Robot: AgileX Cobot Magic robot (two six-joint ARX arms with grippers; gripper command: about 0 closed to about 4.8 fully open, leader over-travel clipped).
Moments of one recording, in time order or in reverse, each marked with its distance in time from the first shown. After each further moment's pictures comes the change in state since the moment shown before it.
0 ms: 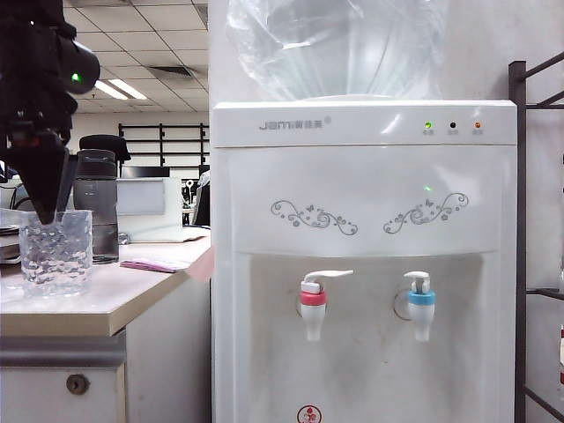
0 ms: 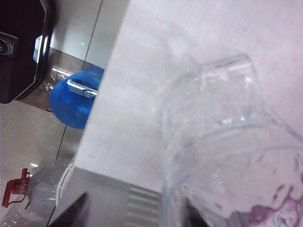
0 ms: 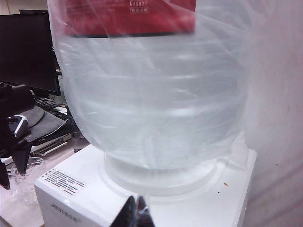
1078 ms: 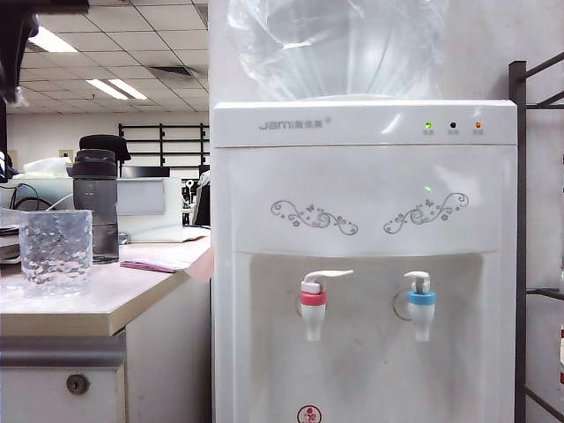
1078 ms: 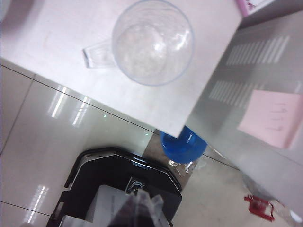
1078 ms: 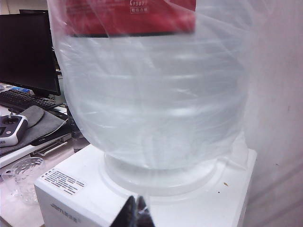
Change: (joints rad) left arm 0.000 -0.344 0.000 -0.119 -0.040 1.498; right arm 0.000 0.000 0.000 0.000 0.000 0.000
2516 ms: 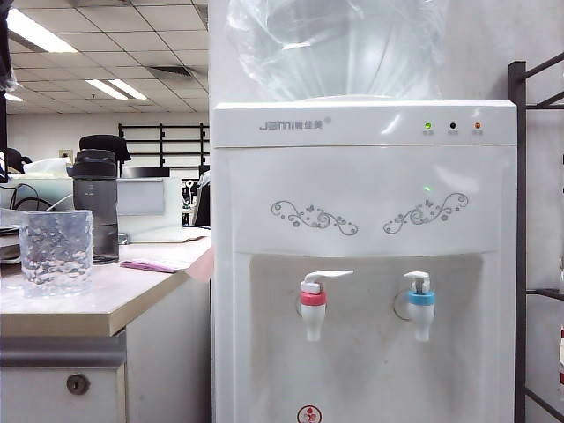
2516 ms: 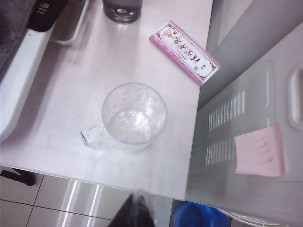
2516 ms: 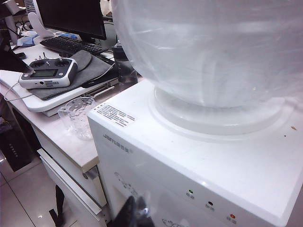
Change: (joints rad) left arm -0.043 -0.410 -0.531 0.590 -0.125 0.228; right arm 0.002 0.000 0.000 -0.248 -0.183 -0.087
